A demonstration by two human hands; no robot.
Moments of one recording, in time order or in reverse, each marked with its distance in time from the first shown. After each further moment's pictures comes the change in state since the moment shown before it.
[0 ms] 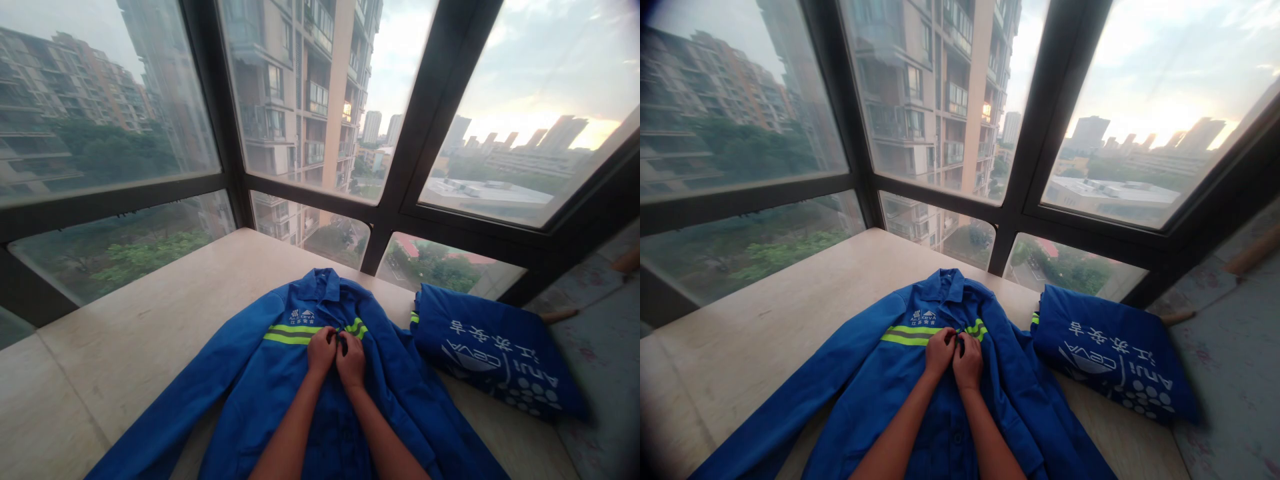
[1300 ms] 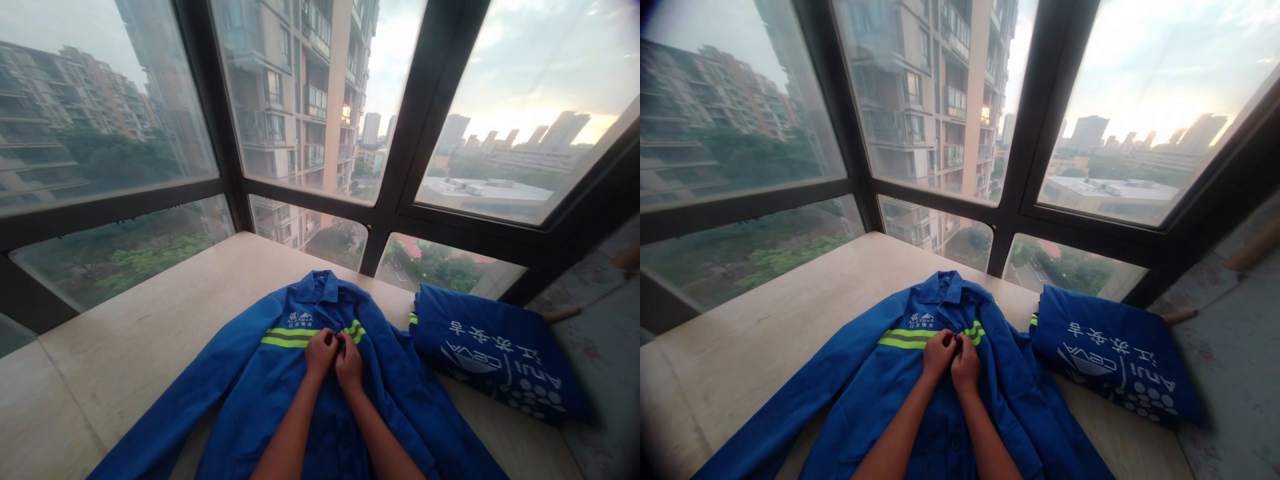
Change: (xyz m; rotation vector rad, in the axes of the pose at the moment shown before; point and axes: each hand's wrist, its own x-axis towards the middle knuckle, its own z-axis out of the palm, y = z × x) left_hand 0.001 0.010 -0.004 0.087 -0.018 -0.033; right_hand -0.002 0.004 0.002 0.100 -0.036 0.039
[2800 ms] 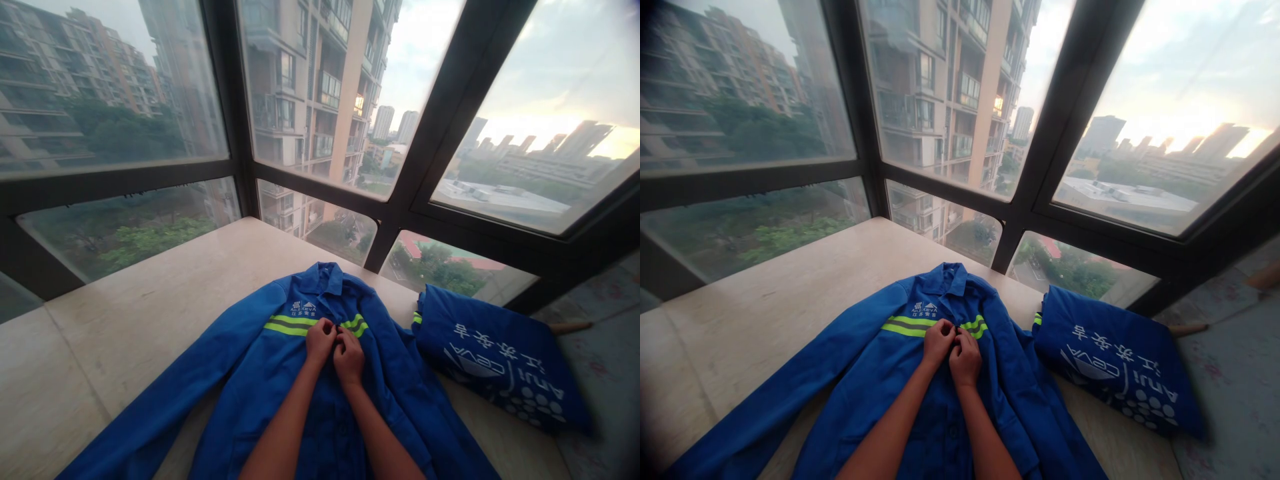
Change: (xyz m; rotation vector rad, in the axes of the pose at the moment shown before) left_hand 0.005 -0.011 0.006 -0.175 0.049 -0.064; right_hand -0.004 -0.008 -0.005 -0.113 -0.019 -0.086
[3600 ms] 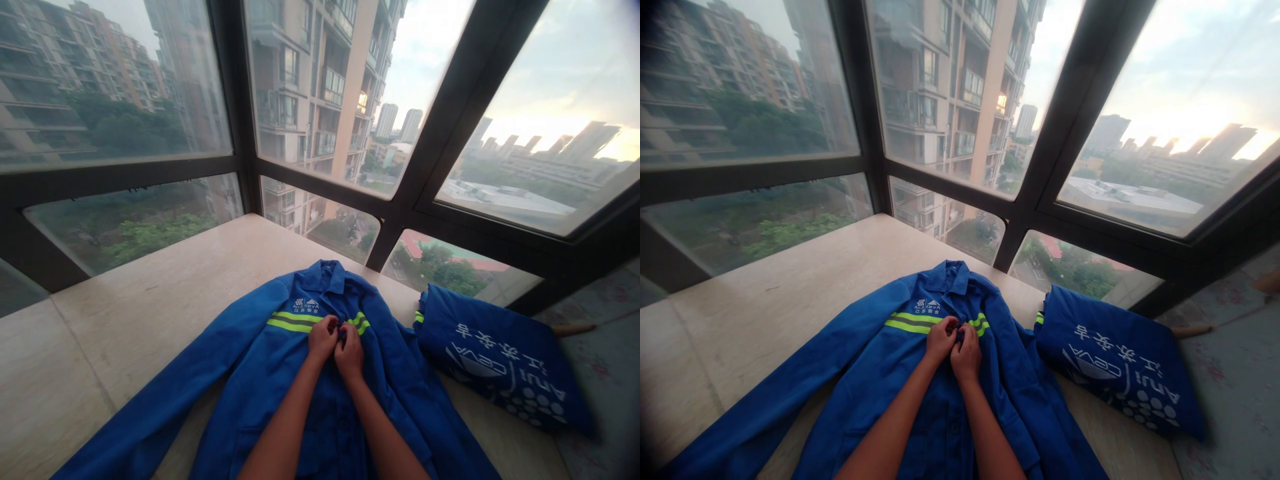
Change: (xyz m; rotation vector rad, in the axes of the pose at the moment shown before) left_hand -0.002 0.001 -0.003 0.017 -0.137 0.044; right_hand 0.003 0.006 0.004 0.015 -0.016 0.005
